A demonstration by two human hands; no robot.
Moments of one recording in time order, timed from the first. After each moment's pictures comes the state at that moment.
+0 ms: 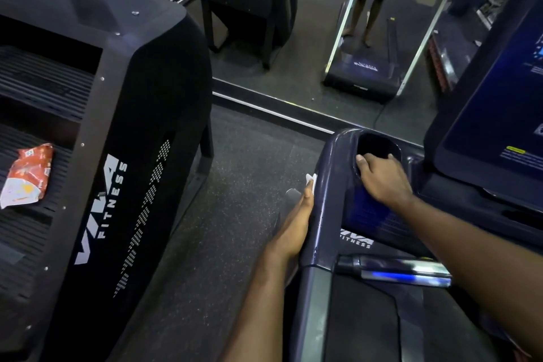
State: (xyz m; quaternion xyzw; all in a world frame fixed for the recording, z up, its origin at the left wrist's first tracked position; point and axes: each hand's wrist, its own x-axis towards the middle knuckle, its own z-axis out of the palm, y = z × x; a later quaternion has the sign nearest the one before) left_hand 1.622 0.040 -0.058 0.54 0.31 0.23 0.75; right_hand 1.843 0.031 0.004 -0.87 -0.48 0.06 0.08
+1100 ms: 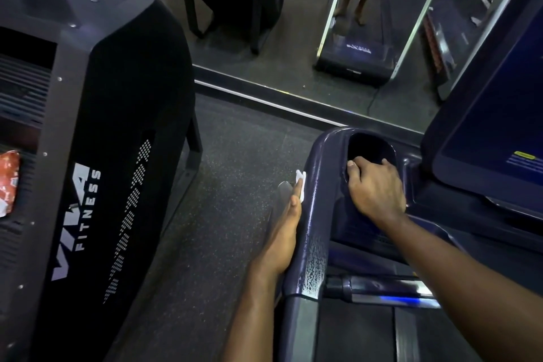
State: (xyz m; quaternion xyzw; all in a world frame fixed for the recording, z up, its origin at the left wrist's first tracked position) left_hand 1.646 0.054 -0.082 0.53 0.29 0.27 0.75; right_hand 1.827 0.030 0.014 -0.88 -0.45 0.03 0.11
